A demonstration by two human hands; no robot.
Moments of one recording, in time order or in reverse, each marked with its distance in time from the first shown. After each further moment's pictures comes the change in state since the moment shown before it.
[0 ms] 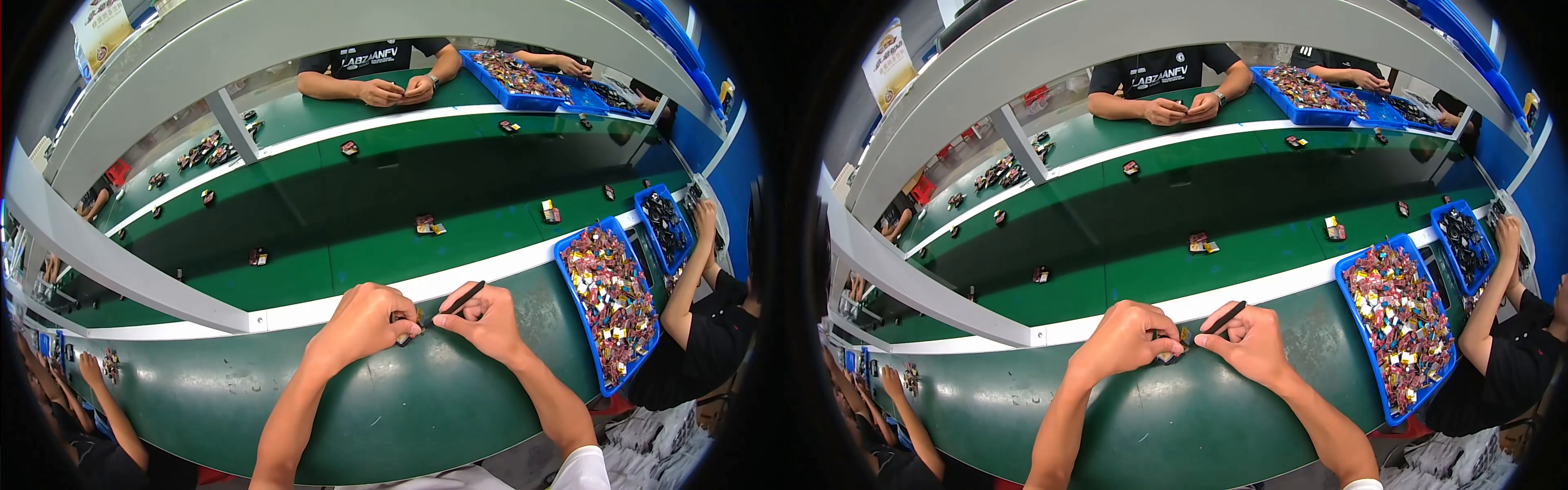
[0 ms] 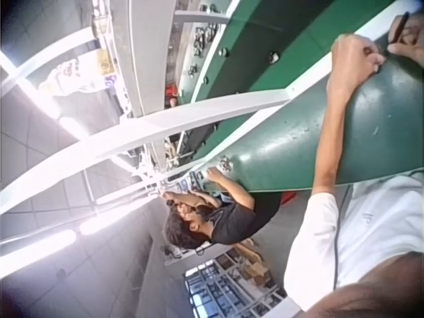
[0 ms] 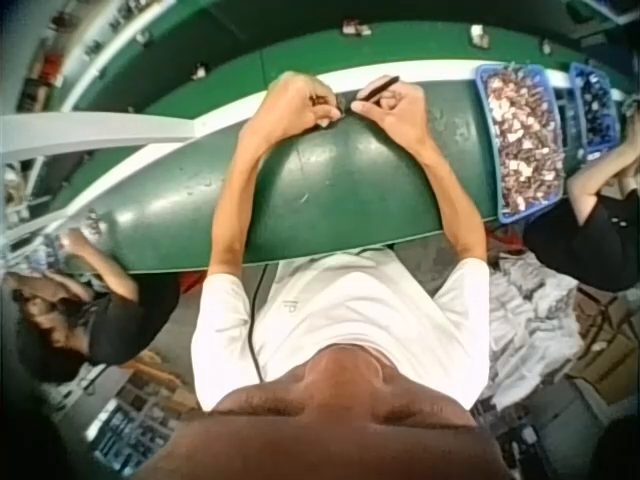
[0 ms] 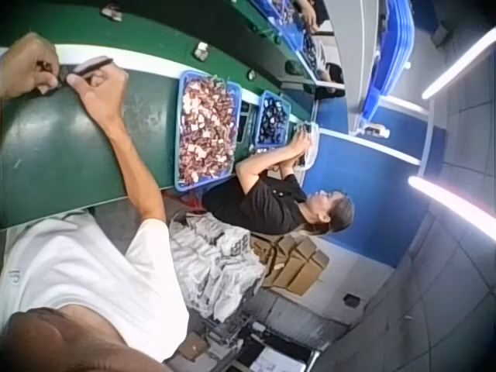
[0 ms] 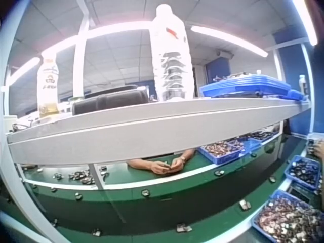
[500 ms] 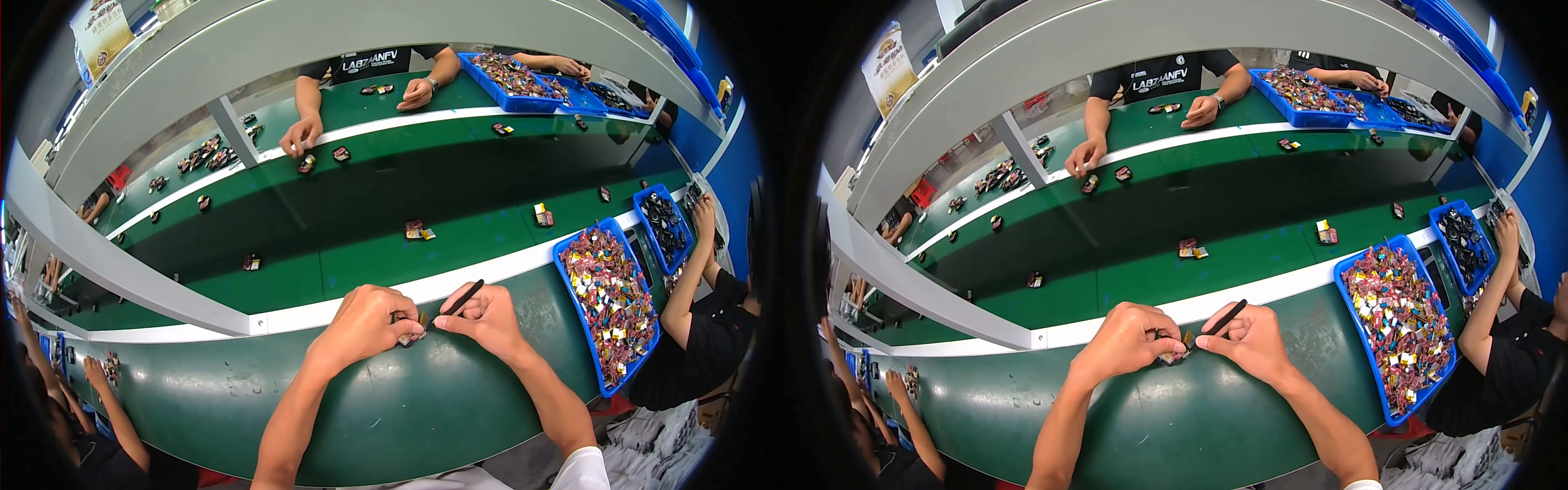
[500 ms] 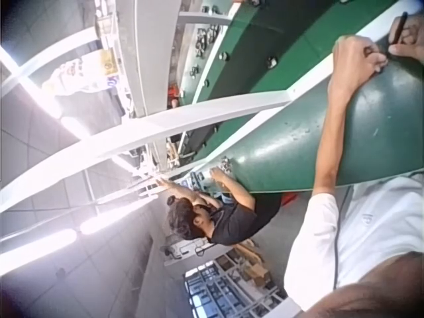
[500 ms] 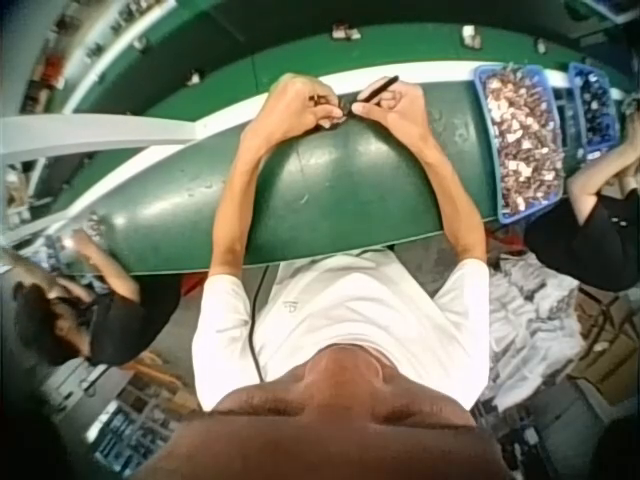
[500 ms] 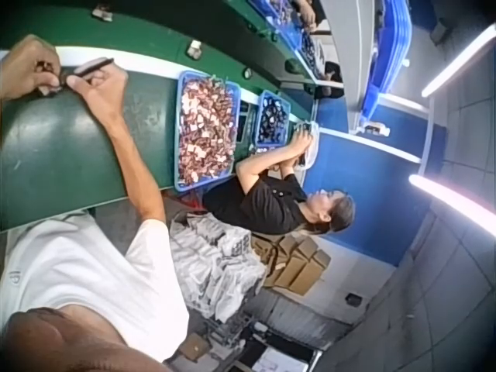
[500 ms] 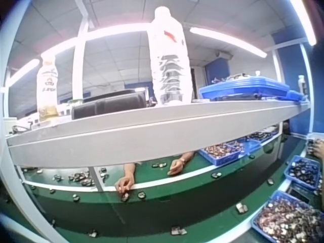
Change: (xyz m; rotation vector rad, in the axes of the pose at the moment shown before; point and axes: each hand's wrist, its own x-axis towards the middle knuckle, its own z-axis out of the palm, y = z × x) left_hand 0.002 -0.002 0.002 -0.012 0.022 0.002; right_hand 0.003 -0.009 -0.006 0.136 -0.068 0.110
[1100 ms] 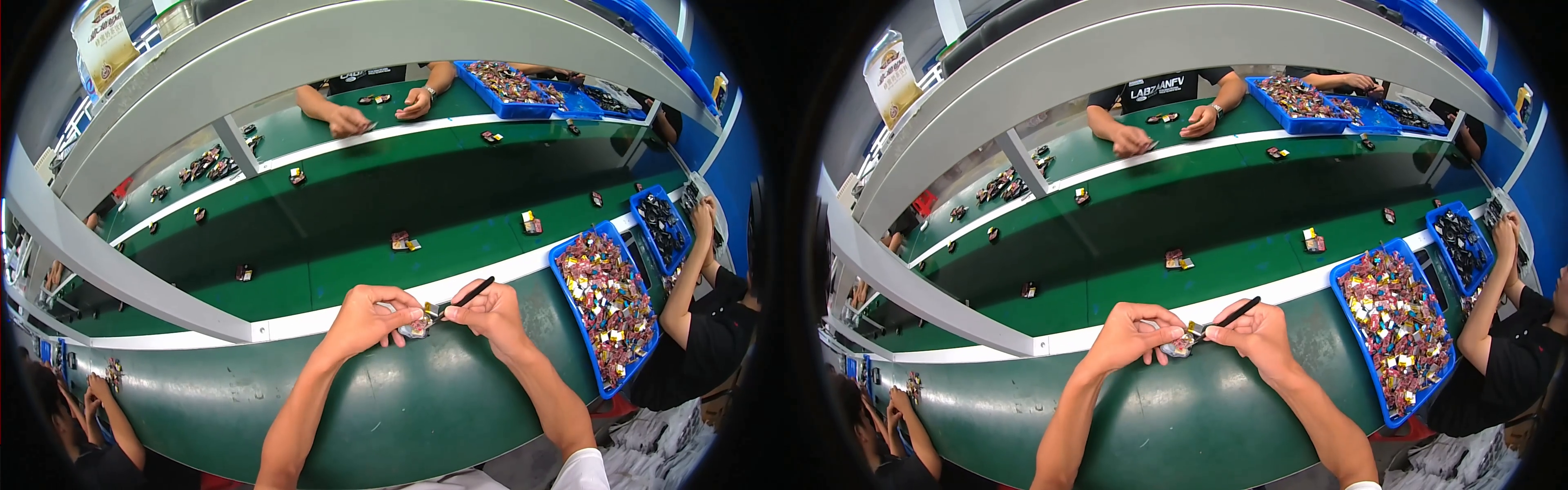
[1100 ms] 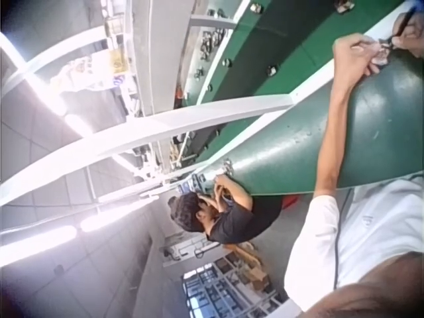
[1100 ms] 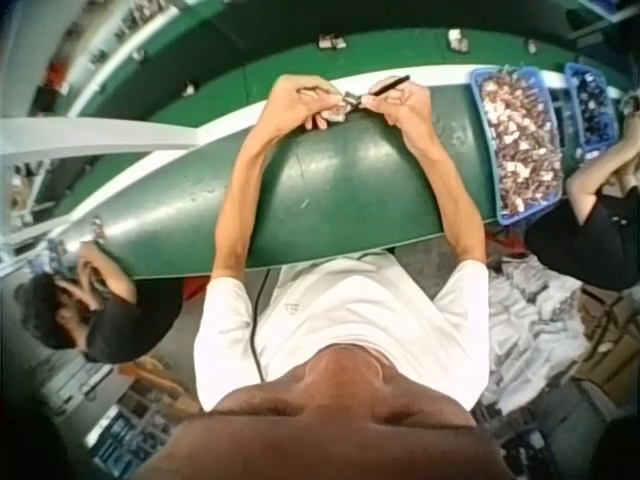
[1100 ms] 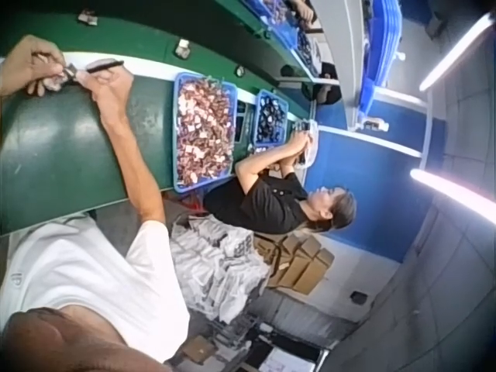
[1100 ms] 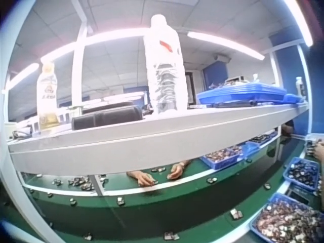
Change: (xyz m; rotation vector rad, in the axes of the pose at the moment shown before) left_hand 0.006 -0.005 -0.001 -0.602 -0.024 -0.353; right_hand 0.004 -0.002 -0.006 0.212 0.089 0.059
